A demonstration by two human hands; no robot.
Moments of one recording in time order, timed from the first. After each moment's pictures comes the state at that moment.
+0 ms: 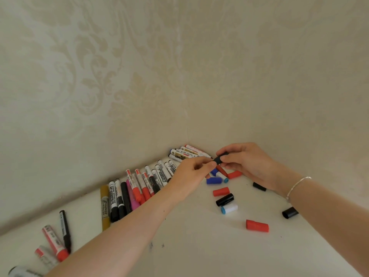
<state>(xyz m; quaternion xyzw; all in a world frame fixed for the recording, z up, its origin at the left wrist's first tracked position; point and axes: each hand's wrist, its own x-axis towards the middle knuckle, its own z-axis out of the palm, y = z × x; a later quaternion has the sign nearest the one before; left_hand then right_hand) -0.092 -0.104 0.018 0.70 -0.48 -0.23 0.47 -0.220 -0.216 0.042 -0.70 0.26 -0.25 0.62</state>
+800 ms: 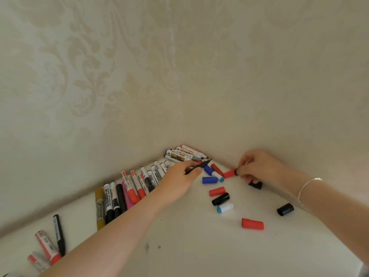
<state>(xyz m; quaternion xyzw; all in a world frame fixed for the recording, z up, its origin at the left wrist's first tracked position) -0.074 -0.104 0.002 0.77 -0.51 -0.15 0.36 -0.246 -0.242 0.024 -0.78 0.40 -0.17 0.44</state>
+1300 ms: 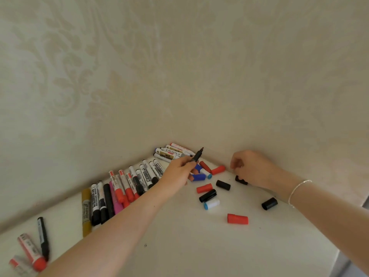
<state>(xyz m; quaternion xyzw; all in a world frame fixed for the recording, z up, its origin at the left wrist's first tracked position) -0.095 -0.128 0.003 0.72 -0.41 -0.28 0.48 -0.262 -0.245 0.016 -0.89 0.39 -0.13 0.21</state>
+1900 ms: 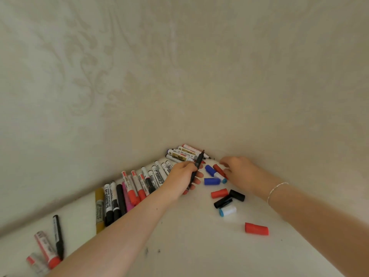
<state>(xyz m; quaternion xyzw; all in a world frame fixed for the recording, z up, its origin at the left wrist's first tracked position) -0.082 -0.115 0.008 0.72 -0.32 -0.32 0.52 -0.200 -0.241 -0.002 -0.93 0.34 -0.09 0.14</state>
